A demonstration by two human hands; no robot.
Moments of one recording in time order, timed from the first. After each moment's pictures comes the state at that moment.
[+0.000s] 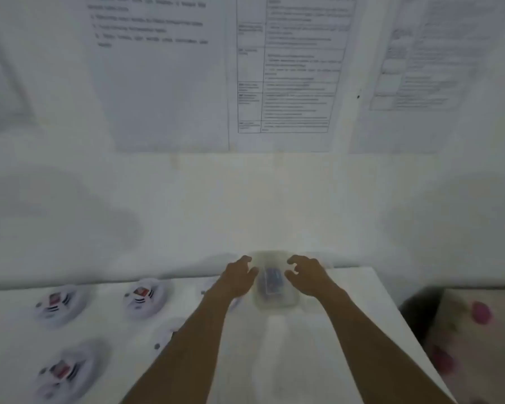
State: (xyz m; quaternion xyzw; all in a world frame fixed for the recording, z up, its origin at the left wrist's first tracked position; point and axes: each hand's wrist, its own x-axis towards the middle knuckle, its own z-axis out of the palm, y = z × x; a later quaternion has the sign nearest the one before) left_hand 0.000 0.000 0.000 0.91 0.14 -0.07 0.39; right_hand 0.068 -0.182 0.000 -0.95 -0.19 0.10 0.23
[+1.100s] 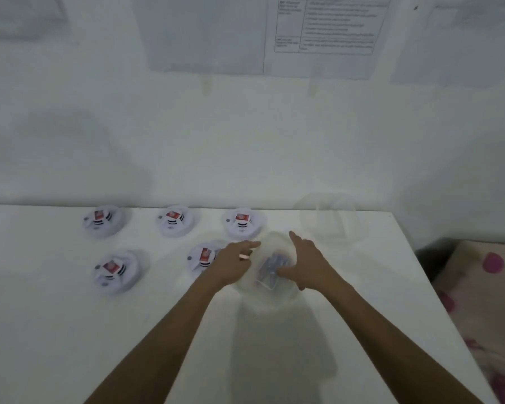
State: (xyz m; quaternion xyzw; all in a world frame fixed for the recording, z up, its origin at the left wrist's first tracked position) left_hand -0.138 0.010 -0.034 0.86 0.15 -0.08 0.49; right_hand -0.066 -0.171 -0.014 -0.92 -0.17 0.23 0.26
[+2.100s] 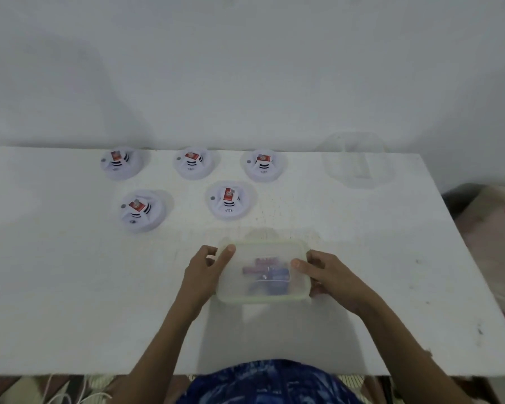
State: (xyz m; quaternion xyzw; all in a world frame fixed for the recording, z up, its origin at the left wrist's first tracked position) left_hand -0.300 0.024 -0.072 0.73 0.36 -0.01 0.58; right_hand -0.186 -0.211 -0.054 -0.74 -0.08 0.41 0.53
